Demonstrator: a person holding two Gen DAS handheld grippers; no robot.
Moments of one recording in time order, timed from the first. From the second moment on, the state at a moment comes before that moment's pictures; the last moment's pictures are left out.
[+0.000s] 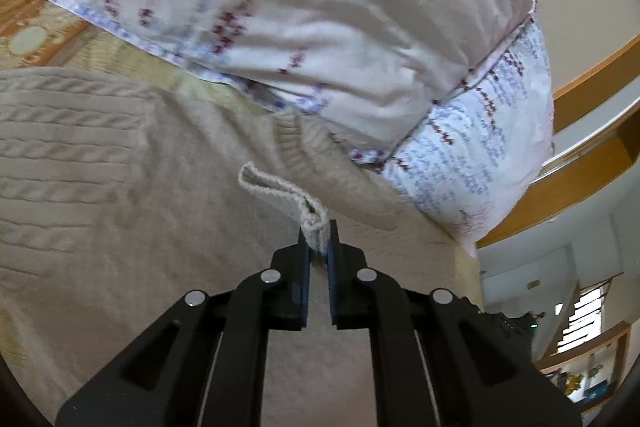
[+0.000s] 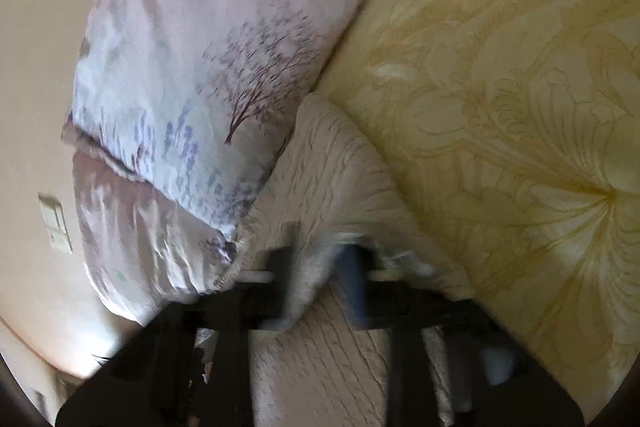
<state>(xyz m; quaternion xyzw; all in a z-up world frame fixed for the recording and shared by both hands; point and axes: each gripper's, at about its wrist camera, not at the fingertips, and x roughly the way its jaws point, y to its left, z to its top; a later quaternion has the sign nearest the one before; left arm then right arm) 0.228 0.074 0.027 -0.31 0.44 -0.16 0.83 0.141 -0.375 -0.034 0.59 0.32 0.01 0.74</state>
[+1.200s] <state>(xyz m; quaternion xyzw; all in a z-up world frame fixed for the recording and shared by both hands) 0.086 0.347 0.002 -0.46 0.32 0.12 0.82 0.111 -0.252 0.014 0.36 0.33 0.13 0.86</state>
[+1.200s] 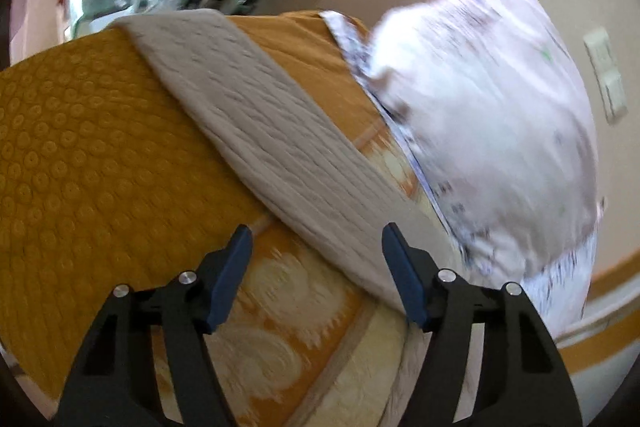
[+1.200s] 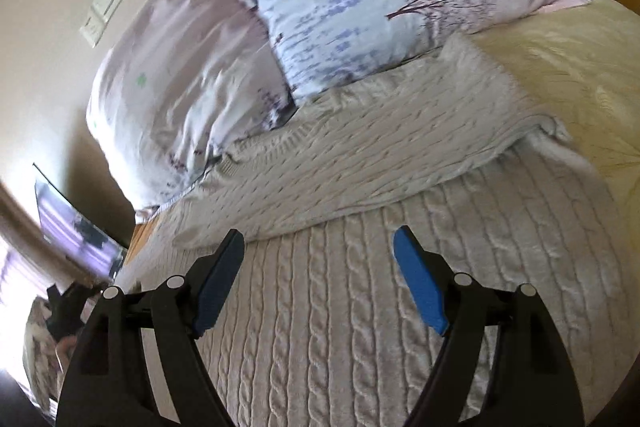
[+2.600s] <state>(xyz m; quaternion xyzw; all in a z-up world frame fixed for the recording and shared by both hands) 0.193 0.016 0.024 -0.30 0.44 -0.23 0.81 0.098 -0.273 0.055 0.29 0.33 0.16 0.89</state>
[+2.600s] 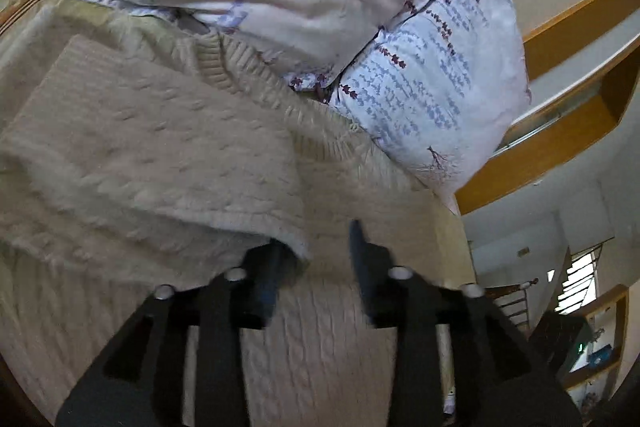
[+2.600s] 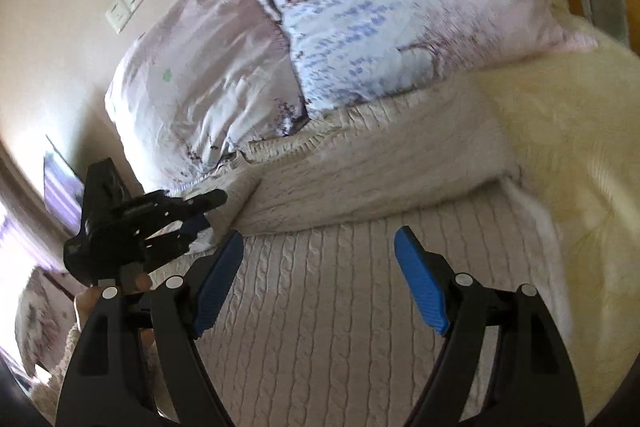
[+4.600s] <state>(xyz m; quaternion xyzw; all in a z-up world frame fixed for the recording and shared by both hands) 0.098 0.174 0.026 -0.21 0.40 -0.13 0.88 0.178 -0.307 -0.007 0.39 0.44 0.11 0.80</state>
